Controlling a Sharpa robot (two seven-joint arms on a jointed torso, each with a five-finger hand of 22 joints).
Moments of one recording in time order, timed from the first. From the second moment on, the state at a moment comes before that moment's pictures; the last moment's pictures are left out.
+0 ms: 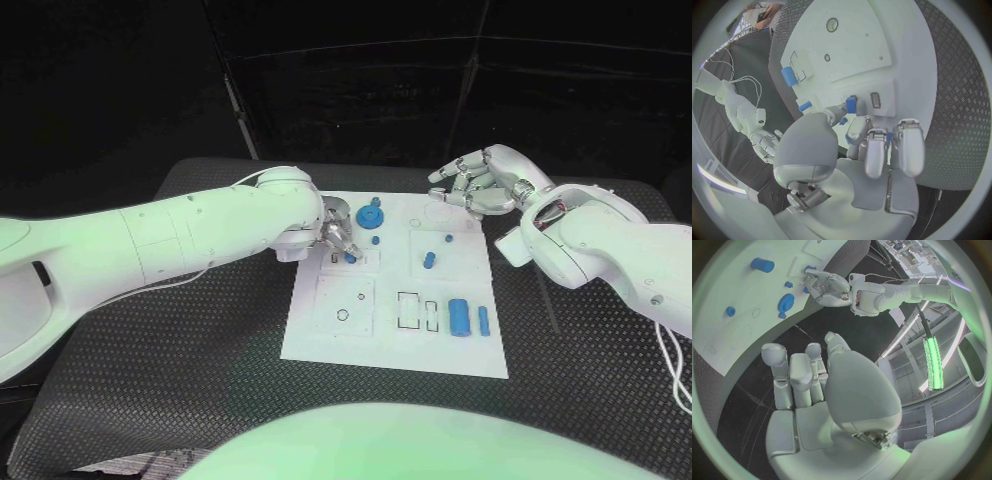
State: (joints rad) left arm 1.18 -0.59 -0.03 1.30 -1.11 0.19 -0.54; left_hand 1.16 -0.11 0.58 0.11 0.07 0.97 0.05 0.56 0.66 1.35 -0.03 1.22 1.12 1.47 -0.08 1.57 1.31 0.07 1.44 0.04 1.45 1.31; right arm 1.07 -0.82 0.15 1.54 -0.97 -0.34 0.02; right_hand 1.46 -0.05 -0.04 0.23 0.44 0.90 0.15 0.20 0.07 1.12 0.07 0.94 0.86 1.46 -0.01 1.14 1.04 0.12 1.18 0.10 1.15 0.92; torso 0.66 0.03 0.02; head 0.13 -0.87
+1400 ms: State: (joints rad) left arm 1.18 -0.56 -0.03 1.26 -1.12 0.23 -0.55; left_hand 1.06 -0.07 0.57 0.11 0.07 1.00 0.02 0.58 0.67 1.38 -0.04 1.24 1.15 1.47 -0.08 1.57 1.31 0.05 1.46 0.02 1.46 1.31; right arm 1.07 -0.82 0.15 1.54 -0.97 -0.33 0.02; right_hand 1.46 -0.05 -0.04 0.23 0.45 0.90 0.15 0.20 0.07 1.12 0.07 0.94 0.86 1.46 -0.01 1.14 1.04 0.12 1.18 0.10 1.15 0.92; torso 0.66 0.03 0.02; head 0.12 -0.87
